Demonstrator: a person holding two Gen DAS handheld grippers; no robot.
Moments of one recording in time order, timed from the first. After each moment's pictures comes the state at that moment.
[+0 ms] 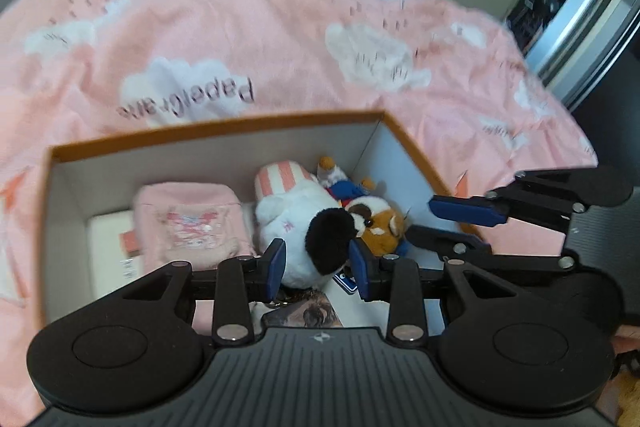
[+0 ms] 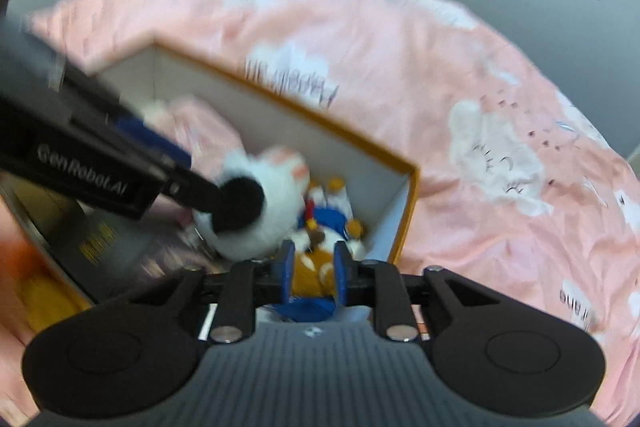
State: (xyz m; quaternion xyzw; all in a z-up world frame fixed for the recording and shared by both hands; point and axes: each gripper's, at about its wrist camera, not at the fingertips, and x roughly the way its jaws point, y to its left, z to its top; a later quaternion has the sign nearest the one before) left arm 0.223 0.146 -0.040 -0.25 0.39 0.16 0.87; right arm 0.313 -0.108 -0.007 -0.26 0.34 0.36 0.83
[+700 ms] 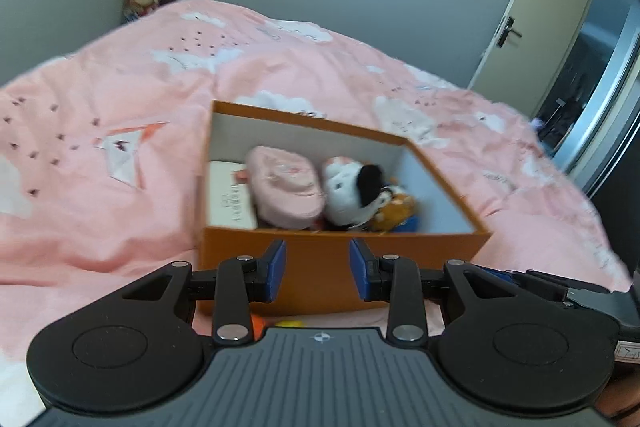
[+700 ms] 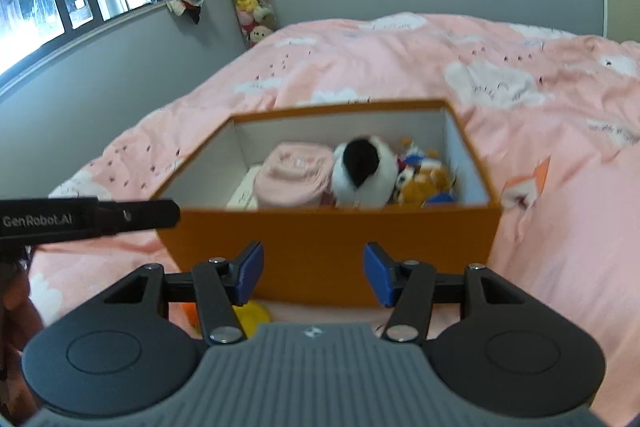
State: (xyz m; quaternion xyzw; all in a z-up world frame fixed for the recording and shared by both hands) left arm 0.070 0.068 -0.028 -0.25 0.27 0.27 0.89; right arm 0.173 -0.146 -0.025 -0.01 0.34 0.34 0.88
